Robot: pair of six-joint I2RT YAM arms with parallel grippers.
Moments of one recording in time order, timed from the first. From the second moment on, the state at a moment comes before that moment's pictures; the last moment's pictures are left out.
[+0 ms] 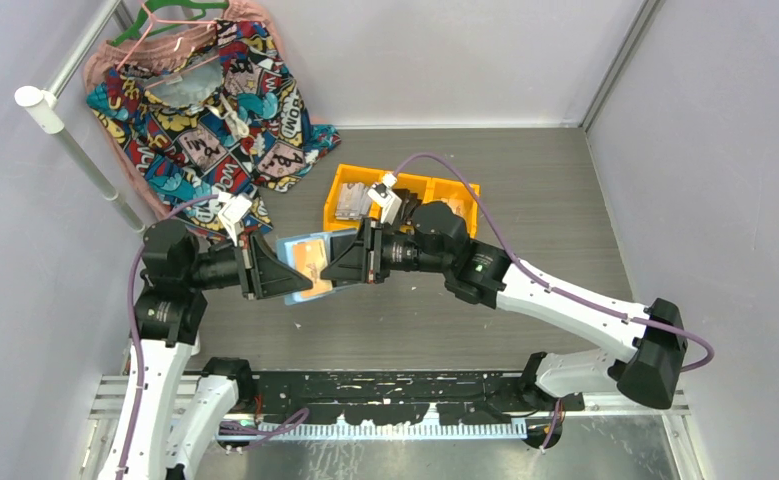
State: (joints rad) left arm -0.08 0.65 0.85 -0.37 1.29 -0.70; right arm 1.02 1.26 1.08 0.04 -0.39 1.00
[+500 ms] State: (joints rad) left arm -0.08 0.63 0.84 -0.27 1.33 -0.81; right arm 1.01 1.18 0.96 0.23 -0.43 1.08
